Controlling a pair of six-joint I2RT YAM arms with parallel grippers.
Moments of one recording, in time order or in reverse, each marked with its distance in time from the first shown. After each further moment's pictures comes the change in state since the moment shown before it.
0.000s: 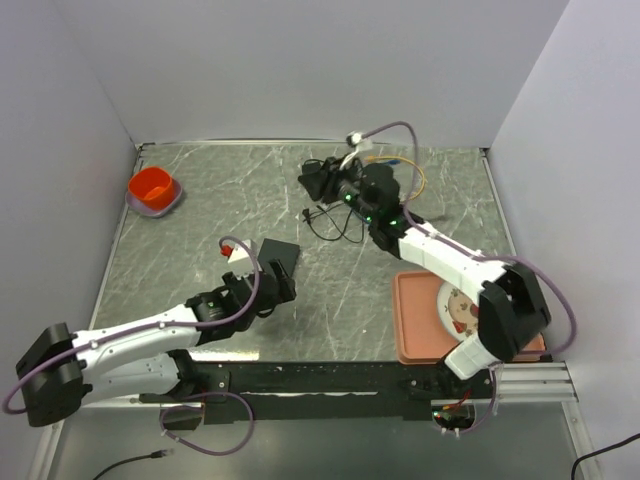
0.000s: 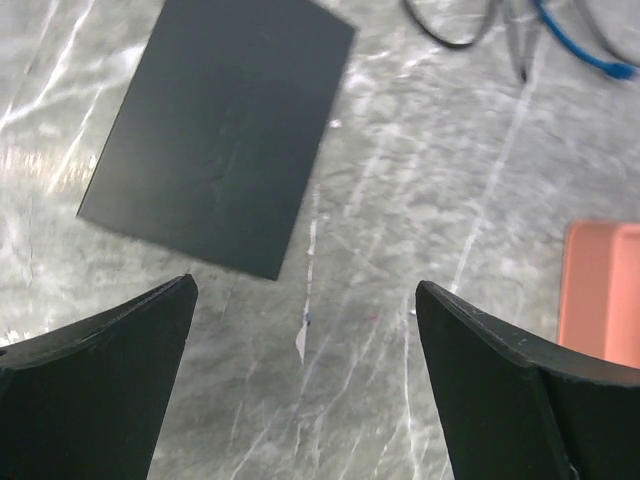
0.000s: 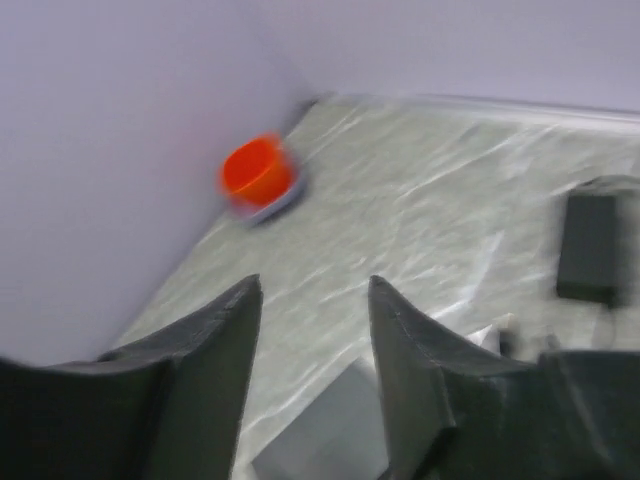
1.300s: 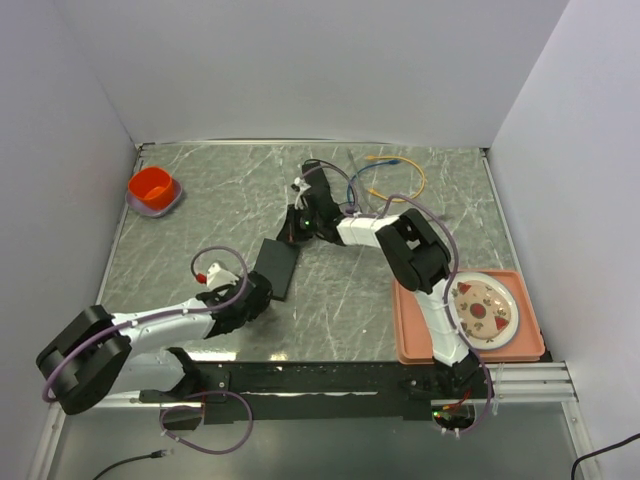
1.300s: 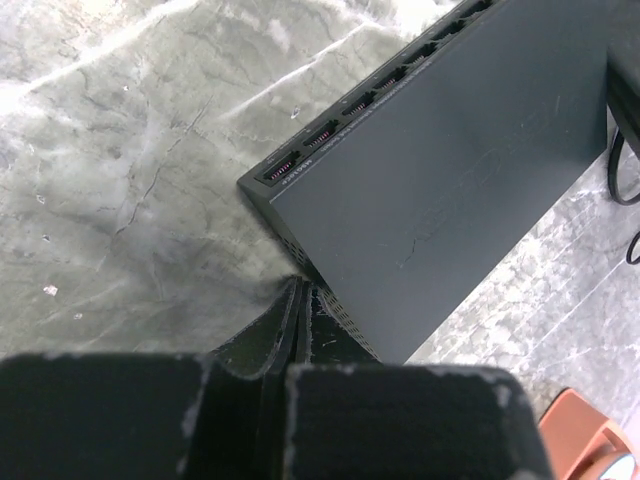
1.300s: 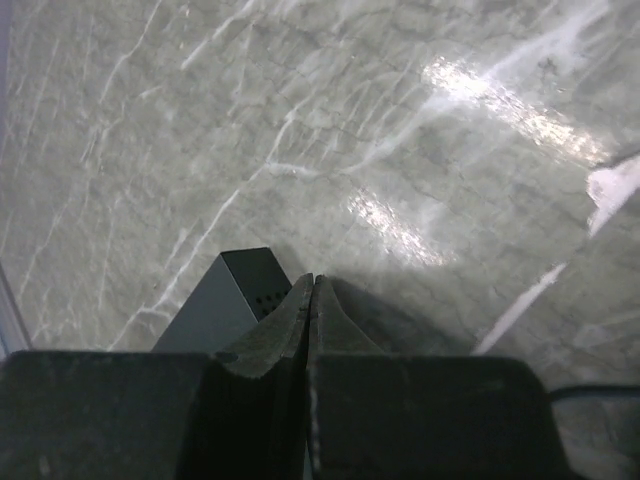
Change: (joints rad) left arm 0.193 0.212 -0.124 0.040 0.105 -0.590; right arm 0.039 0.747 0.335 -0.204 -0.340 0.082
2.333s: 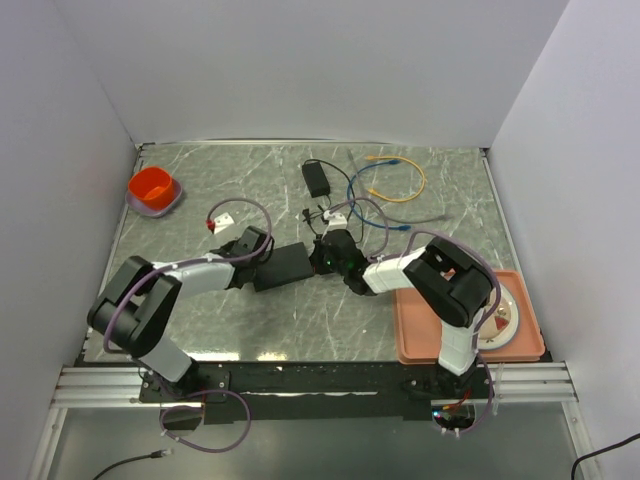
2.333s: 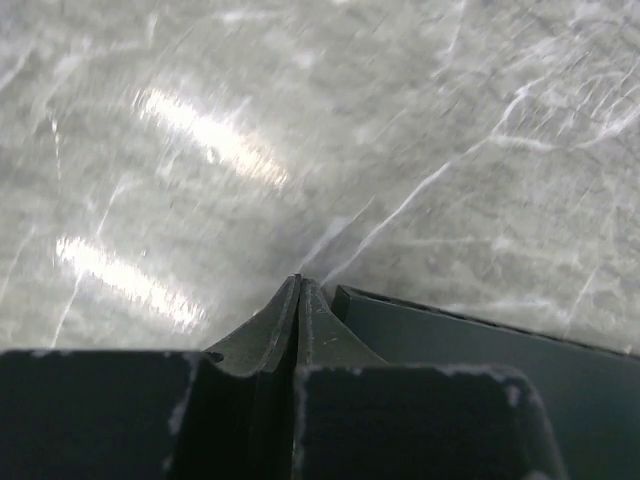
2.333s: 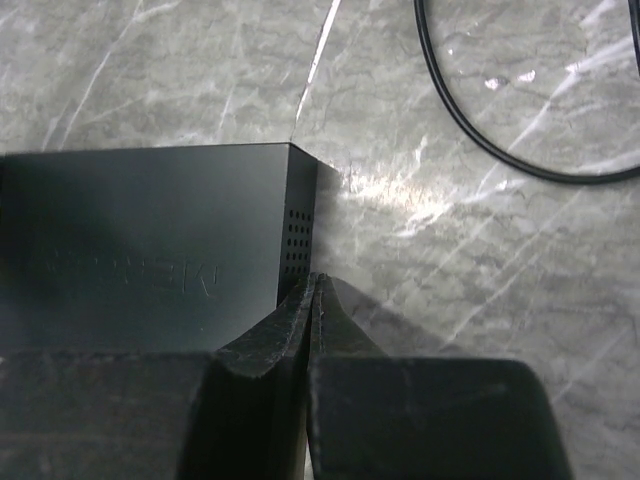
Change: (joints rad) left arm 0.255 0.385 0.296 0.070 -0.128 0.609; right arm 0.134 -0.390 -0.658 0.326 0.515 0.005
